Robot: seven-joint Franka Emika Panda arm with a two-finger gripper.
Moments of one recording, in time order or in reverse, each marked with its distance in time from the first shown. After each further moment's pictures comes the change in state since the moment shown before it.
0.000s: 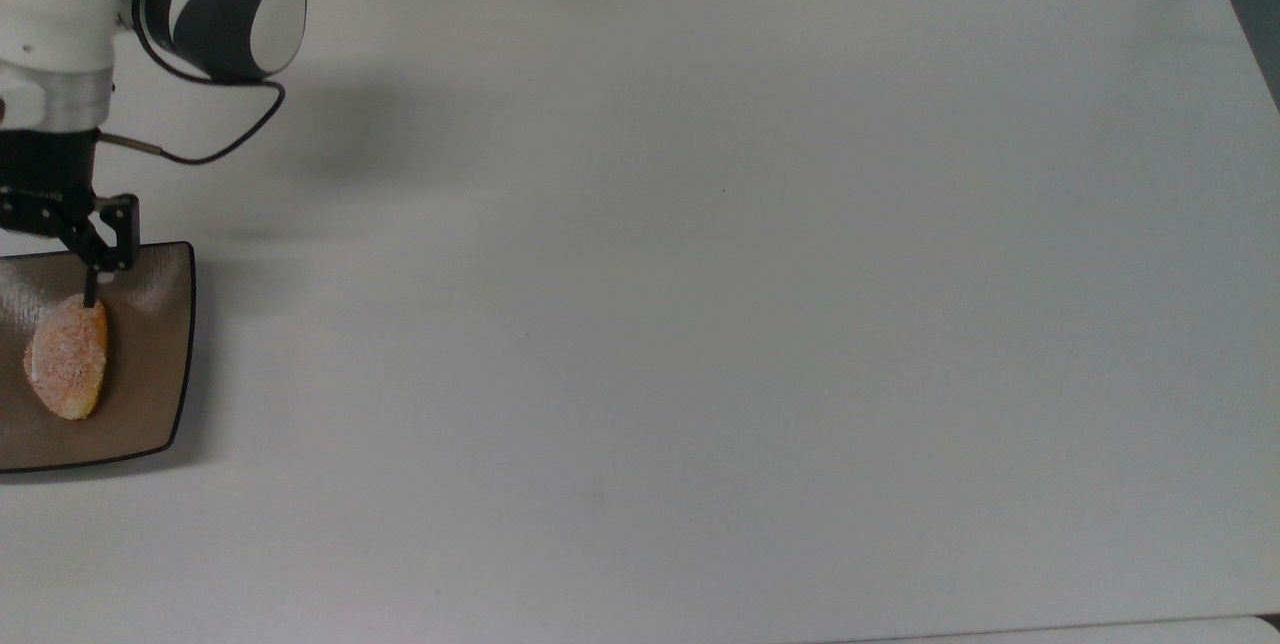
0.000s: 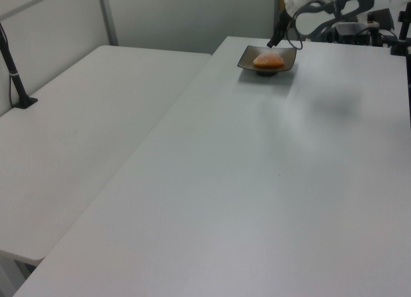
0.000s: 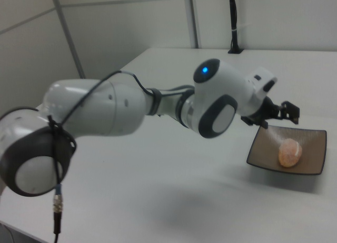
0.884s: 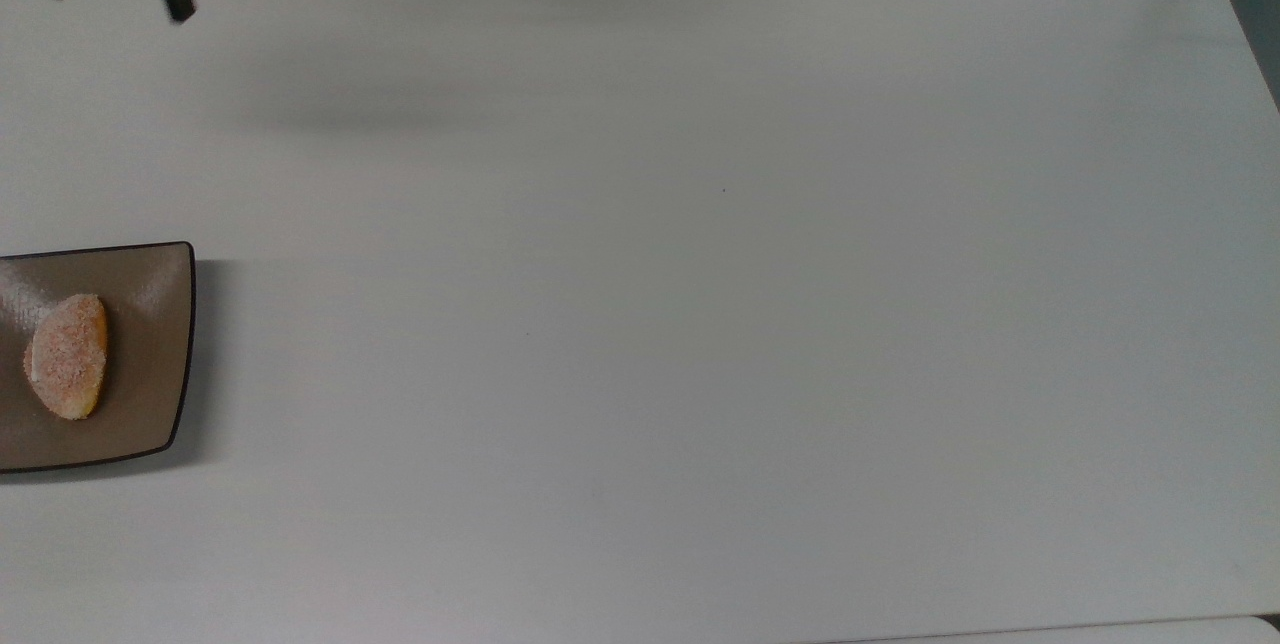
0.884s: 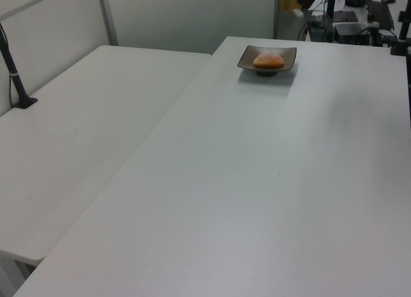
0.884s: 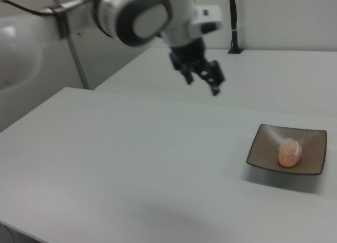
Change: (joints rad) arm 0.072 -0.507 0.002 -0.046 0.118 -0.887 0.426
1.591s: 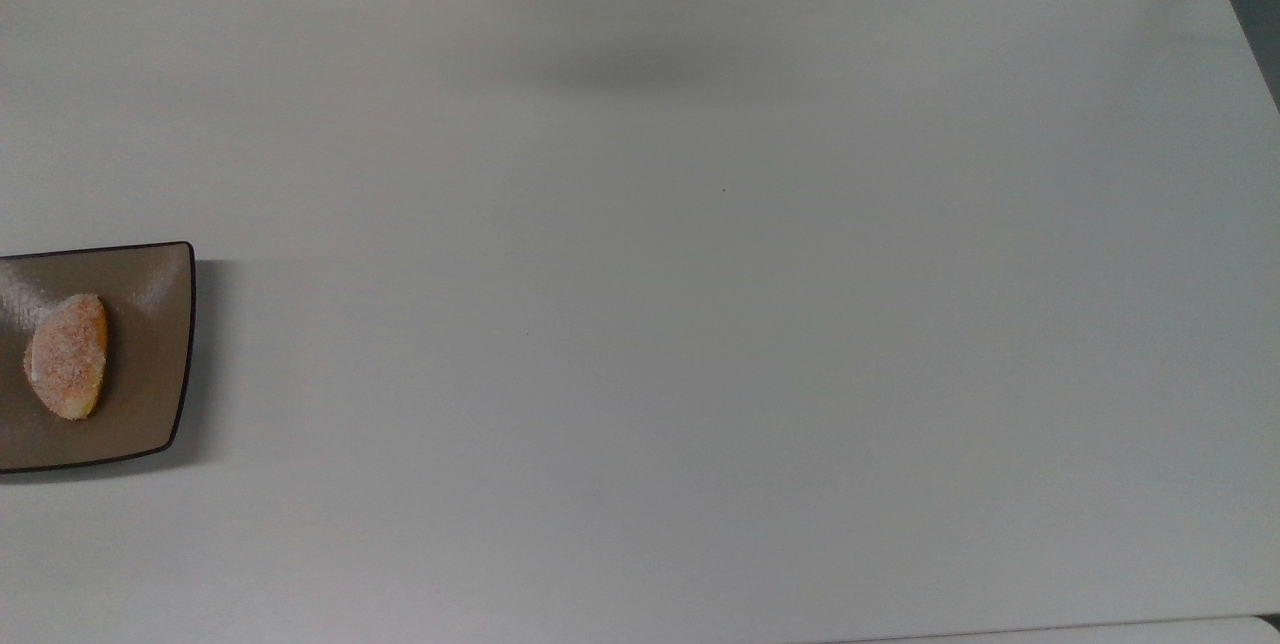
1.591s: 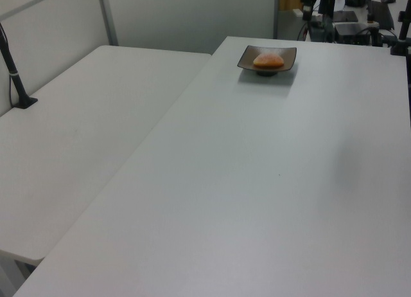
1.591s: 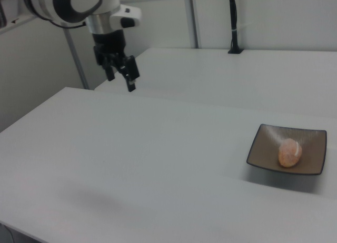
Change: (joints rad) arm 0.328 -0.126 0.003 -0.050 -0.002 -0.306 0.275
